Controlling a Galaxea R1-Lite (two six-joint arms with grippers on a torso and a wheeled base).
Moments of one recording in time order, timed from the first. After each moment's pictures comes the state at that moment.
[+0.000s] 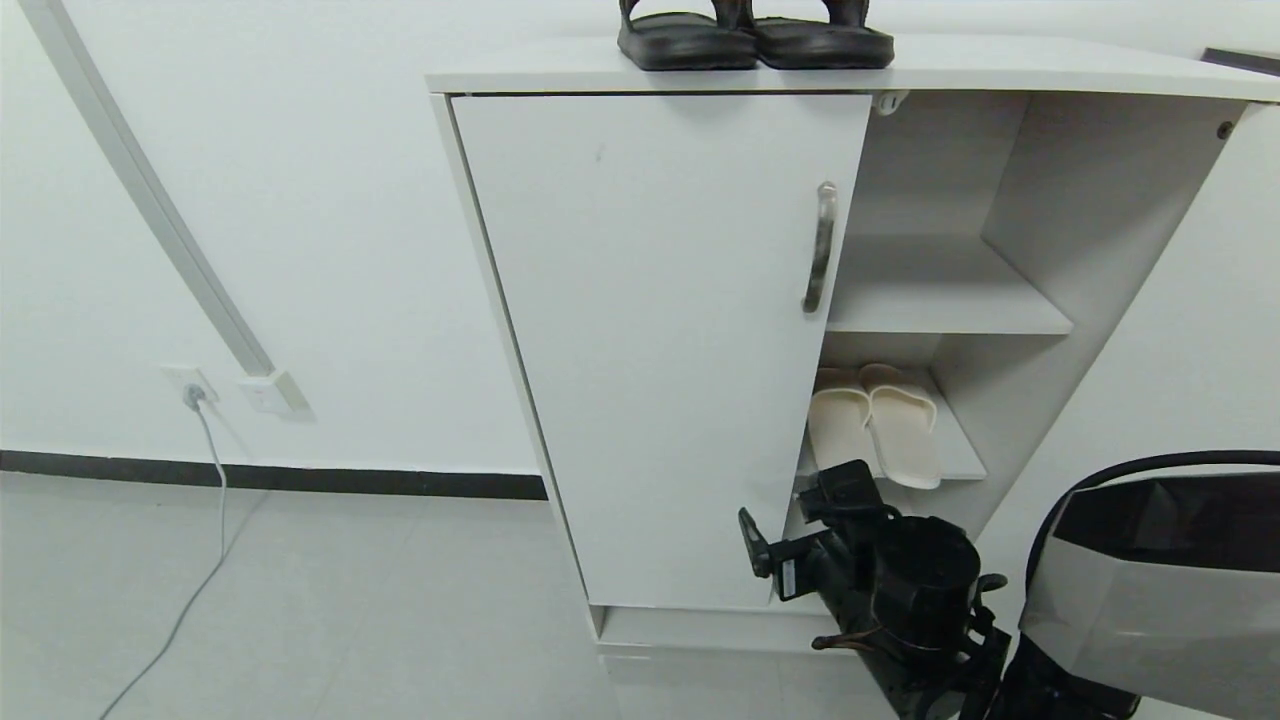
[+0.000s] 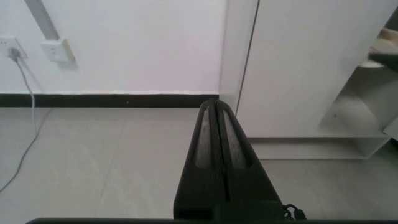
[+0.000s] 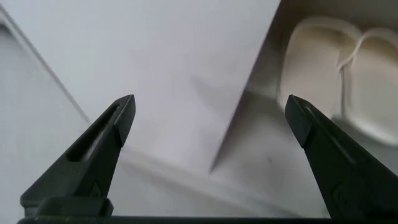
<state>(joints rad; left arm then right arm) 0.00 0.00 0.00 0.00 -0.01 0.00 0.77 2.19 -0.56 -1.55 -0.49 -0.03</state>
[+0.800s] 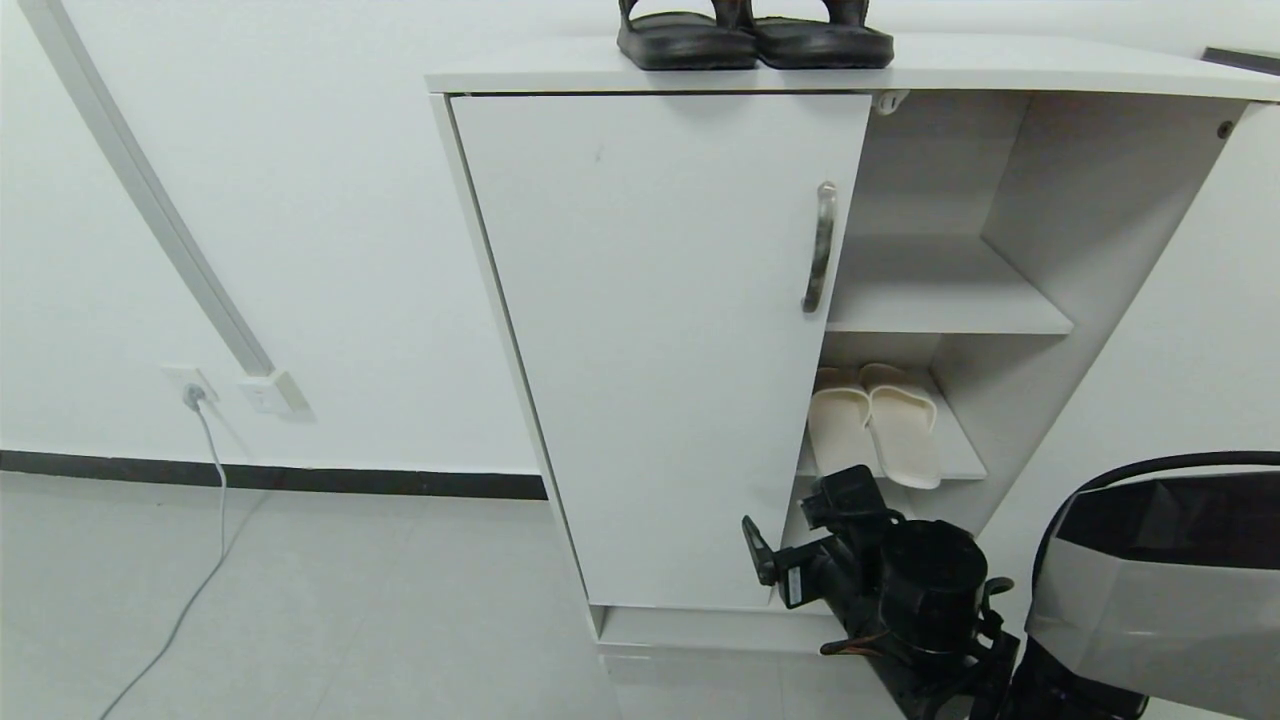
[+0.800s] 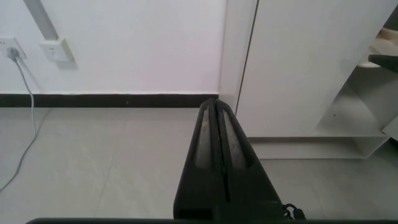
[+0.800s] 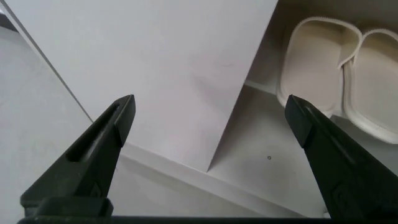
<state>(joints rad) 0.00 0.00 0.00 0.00 -0.01 0.00 0.77 2.19 -0.54 -1.57 -0.47 -0.04</state>
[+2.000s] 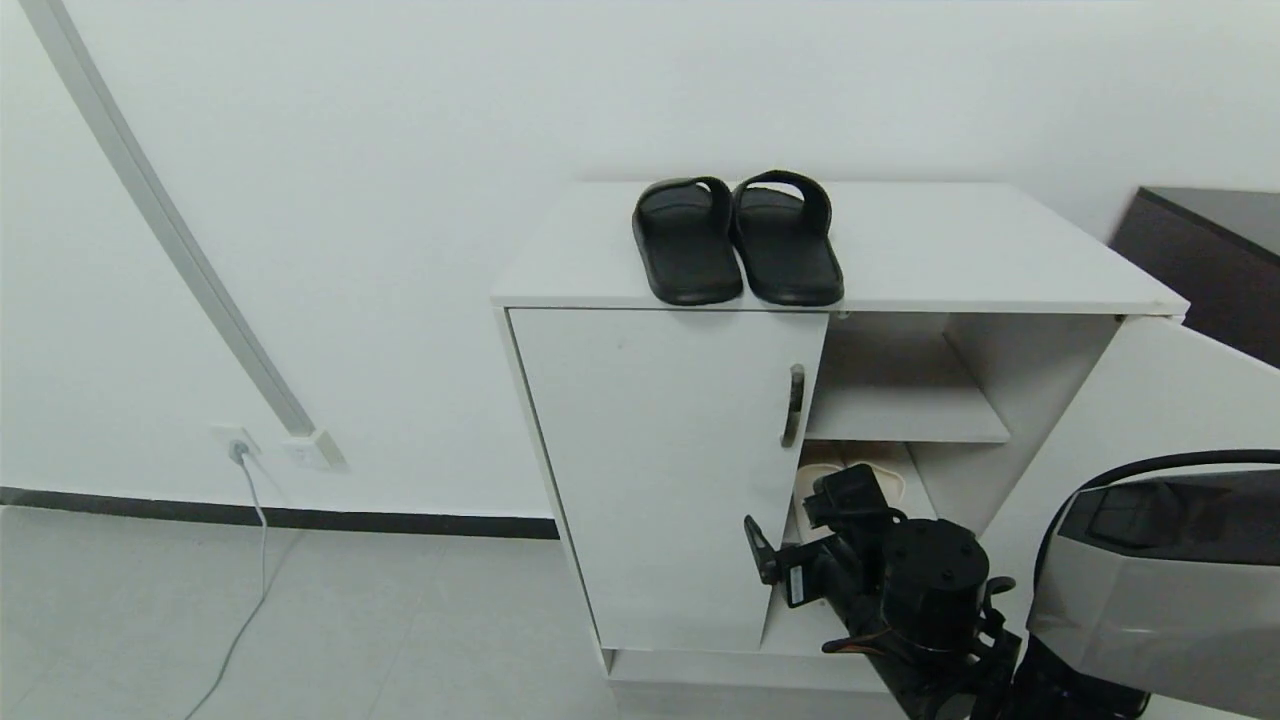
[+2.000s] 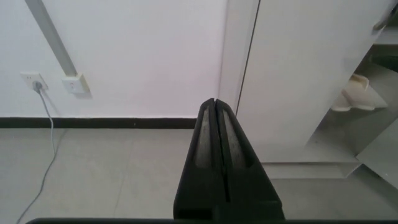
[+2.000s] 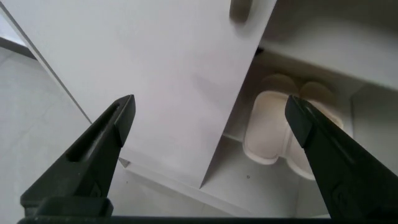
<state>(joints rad) 0.00 0.00 0.00 0.00 -0.01 0.00 0.77 2.19 -0.54 -1.57 -0.47 -0.04</state>
